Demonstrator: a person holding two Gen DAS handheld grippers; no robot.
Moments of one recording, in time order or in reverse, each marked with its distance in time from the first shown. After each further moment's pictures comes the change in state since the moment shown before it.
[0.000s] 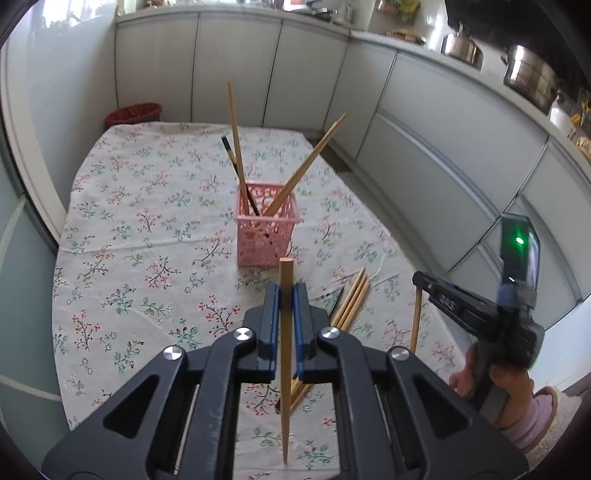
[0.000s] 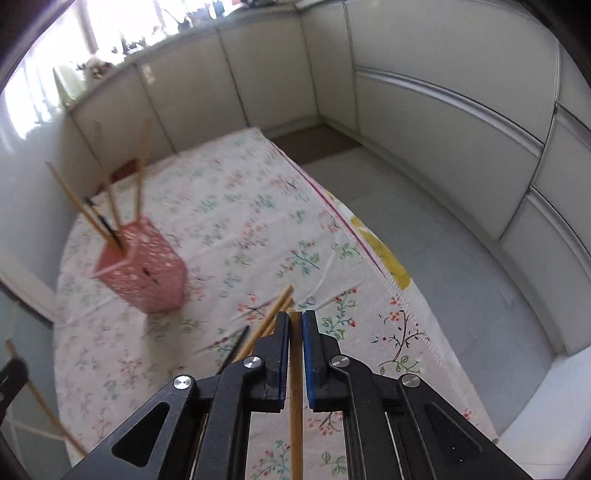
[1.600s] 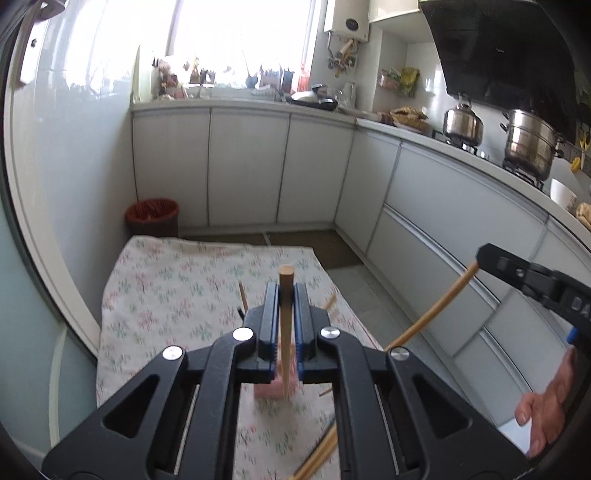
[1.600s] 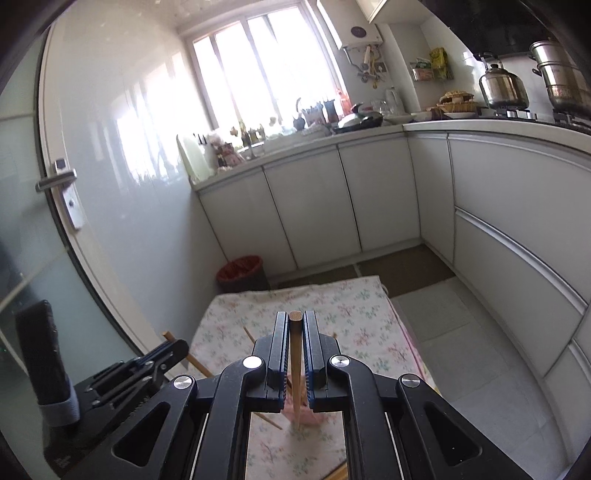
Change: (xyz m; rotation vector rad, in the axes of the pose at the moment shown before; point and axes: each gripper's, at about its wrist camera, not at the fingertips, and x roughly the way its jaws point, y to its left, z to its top) left arm -0.063 -0.019 0.128 0.023 -0.302 0.082; right arm -0.166 0.093 0.148 -0.150 -0.355 0.345
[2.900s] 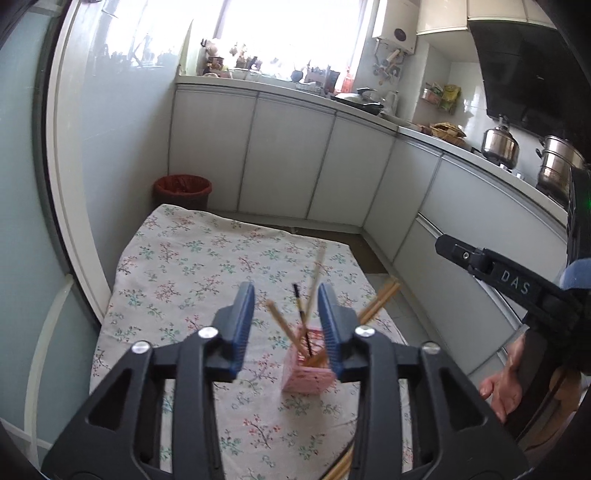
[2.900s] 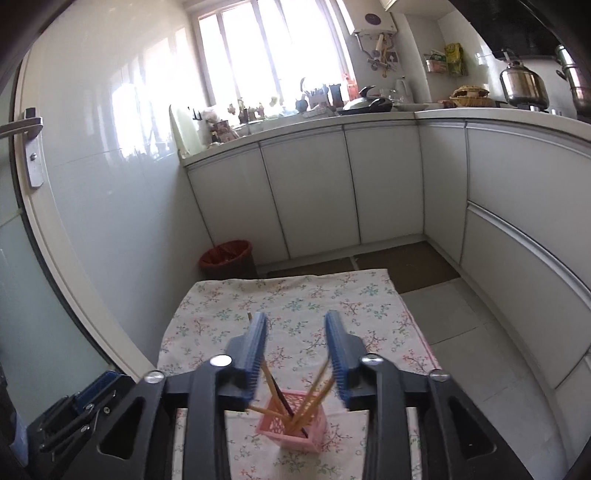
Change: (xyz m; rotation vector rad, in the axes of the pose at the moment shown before) left arm 0.011 0.047 -0.050 -0.137 0.009 0.057; right arm 0.108 0.011 -0.042 -0.061 0.048 -0.069
